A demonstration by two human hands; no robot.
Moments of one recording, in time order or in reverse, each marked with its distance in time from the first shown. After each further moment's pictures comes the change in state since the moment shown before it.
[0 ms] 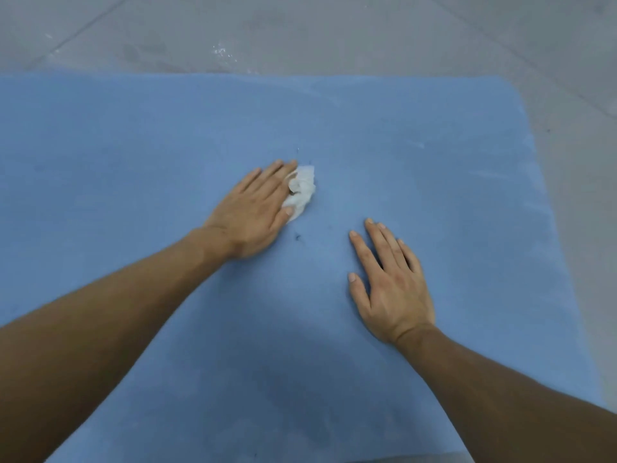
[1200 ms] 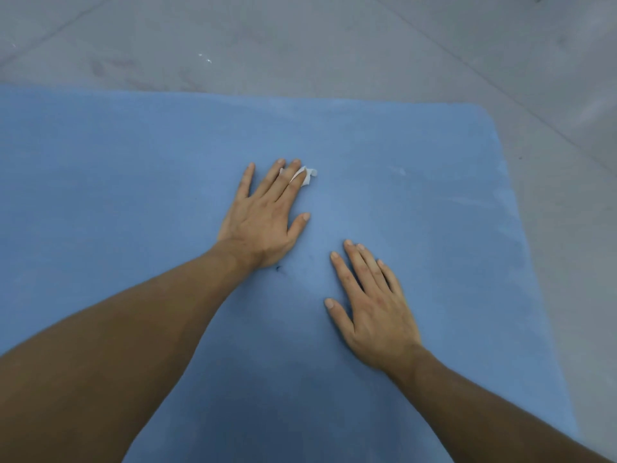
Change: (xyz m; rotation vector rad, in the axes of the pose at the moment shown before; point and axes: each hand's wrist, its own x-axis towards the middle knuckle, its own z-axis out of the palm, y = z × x) left_hand 0.058 0.025 0.009 0.074 0.154 -0.112; right_hand 0.015 0.007 -0.010 -0.016 -0.123 -0.049
